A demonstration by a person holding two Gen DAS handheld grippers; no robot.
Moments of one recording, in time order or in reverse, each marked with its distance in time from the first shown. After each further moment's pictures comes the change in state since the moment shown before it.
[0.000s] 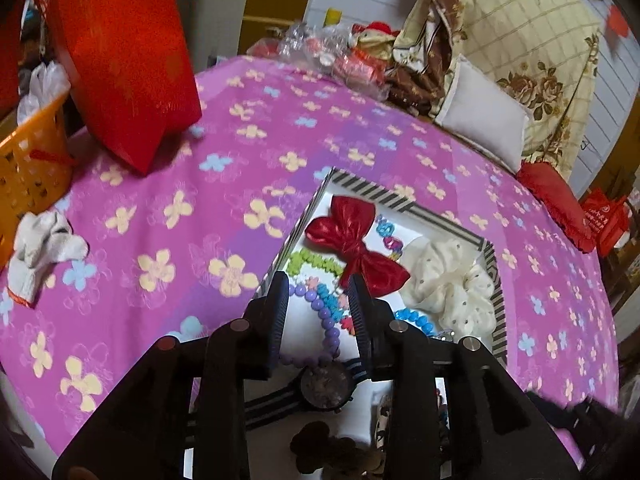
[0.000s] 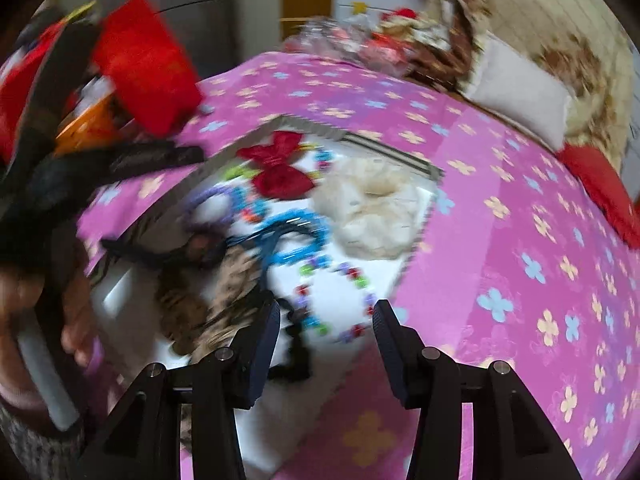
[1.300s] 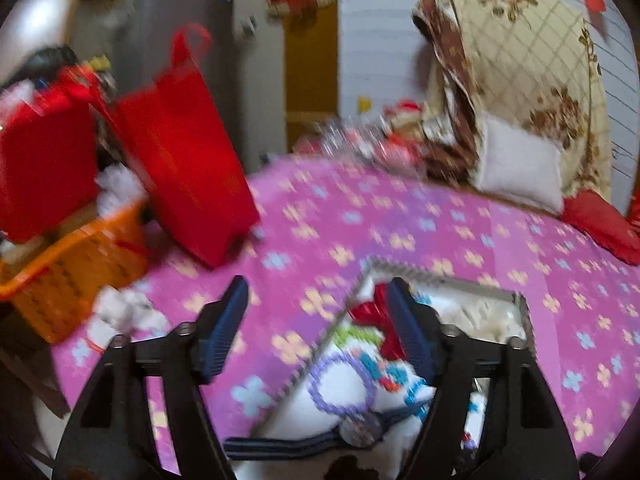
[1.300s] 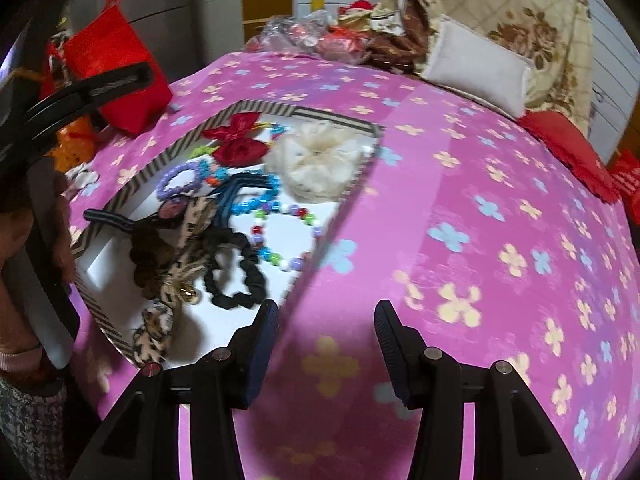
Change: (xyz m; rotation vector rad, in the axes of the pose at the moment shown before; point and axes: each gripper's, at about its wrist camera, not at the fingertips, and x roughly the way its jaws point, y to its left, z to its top) left arm -0.055 -0.031 -0.012 0.099 -0.398 0.286; right arm -0.029 -0.050 -0.055 0.176 0.004 -0.102
